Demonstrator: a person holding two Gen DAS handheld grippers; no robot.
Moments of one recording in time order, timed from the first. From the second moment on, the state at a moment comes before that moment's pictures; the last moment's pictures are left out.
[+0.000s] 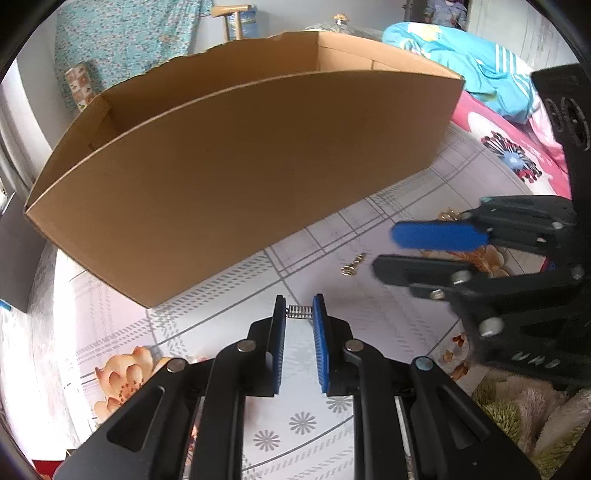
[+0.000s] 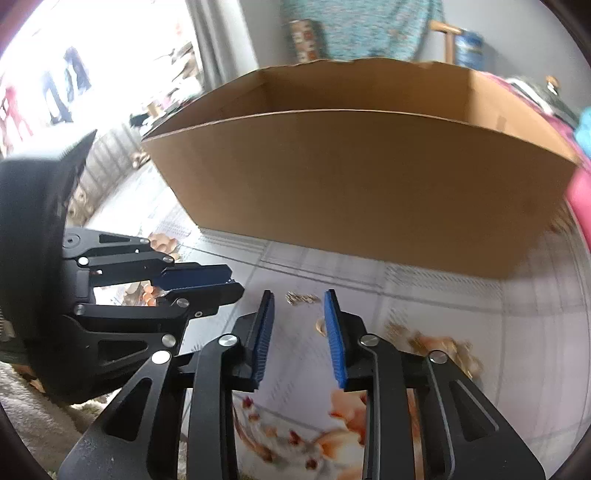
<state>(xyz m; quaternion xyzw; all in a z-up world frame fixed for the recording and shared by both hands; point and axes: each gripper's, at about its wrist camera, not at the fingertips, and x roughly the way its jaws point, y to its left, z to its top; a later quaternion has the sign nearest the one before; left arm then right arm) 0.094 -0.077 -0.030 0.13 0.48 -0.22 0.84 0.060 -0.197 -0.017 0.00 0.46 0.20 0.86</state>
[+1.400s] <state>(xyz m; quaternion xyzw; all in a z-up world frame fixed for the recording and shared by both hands) 0.064 -0.044 0.038 0.09 0.40 -0.22 0.88 0.064 -0.193 0.028 -0.02 0.43 0.24 0.87</state>
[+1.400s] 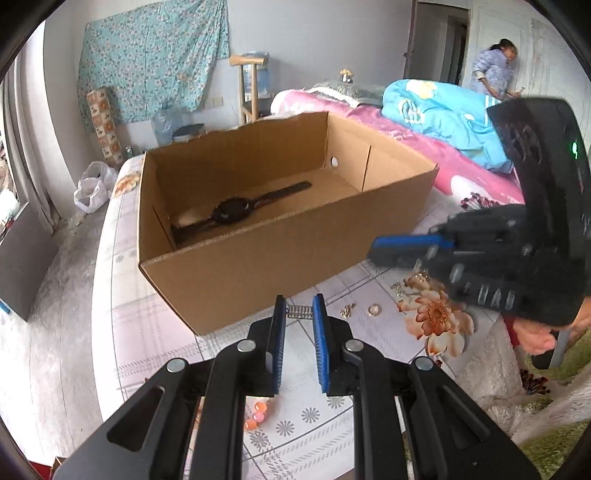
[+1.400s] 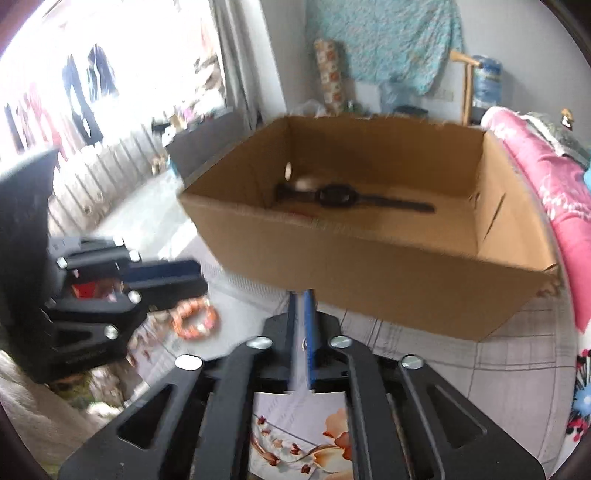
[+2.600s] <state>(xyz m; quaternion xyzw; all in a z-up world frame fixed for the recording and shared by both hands) 0.057 -0.028 0.089 0.03 0.35 -0.25 0.90 0.101 -0.235 0.088 0.10 0.38 0.29 0.87</state>
